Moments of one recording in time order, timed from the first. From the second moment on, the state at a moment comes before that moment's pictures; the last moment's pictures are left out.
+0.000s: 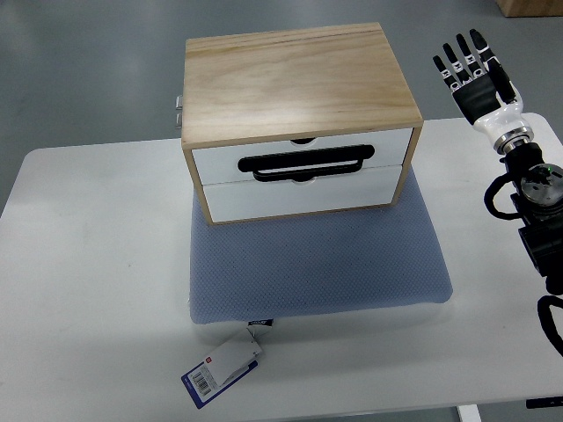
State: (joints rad) left arm -0.02 0.00 -0.09 -0.26 0.00 -0.03 0.01; right arm 0.75 -0.16 1.39 0.50 -0.03 0.50 0.02
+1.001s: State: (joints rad) left arm -0.02 0.00 -0.09 -0.28 0.01 -0.03 0.01; right arm 1.50 -0.54 0.31 0.74 -0.21 0.49 -0.14
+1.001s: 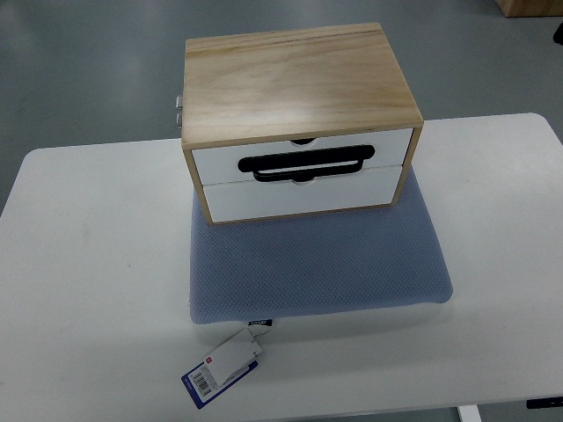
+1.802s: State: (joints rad) left arm -0.02 0.00 -0.09 -0.28 0.00 -0.03 0.01; right arm 2.09 -0.26 -0.34 1.38 -0.09 0.33 -0.55
